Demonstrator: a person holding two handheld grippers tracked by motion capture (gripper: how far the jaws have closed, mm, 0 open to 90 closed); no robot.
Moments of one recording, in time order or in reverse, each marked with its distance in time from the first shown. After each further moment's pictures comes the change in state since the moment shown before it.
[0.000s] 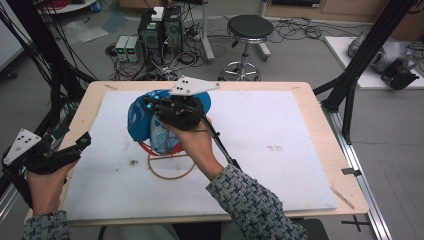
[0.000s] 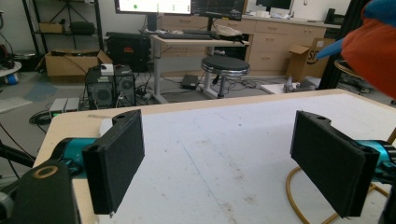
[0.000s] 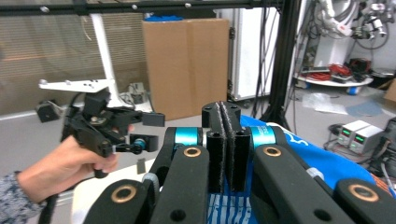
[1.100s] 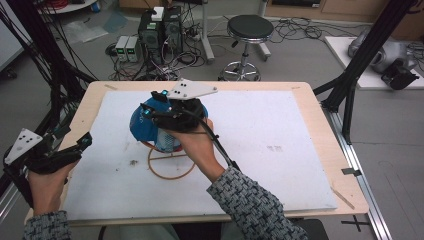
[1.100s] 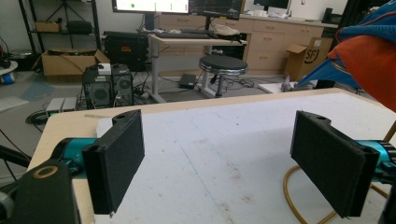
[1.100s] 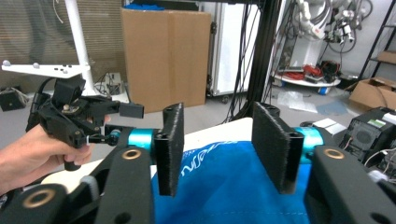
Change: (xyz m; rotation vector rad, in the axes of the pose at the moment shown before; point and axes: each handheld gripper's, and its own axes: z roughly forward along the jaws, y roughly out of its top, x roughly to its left) left arm -0.001 0.000 0.001 0.003 -0.008 0.000; right arm 0.003 -0.002 -0.003 0.013 -0.083 -0.057
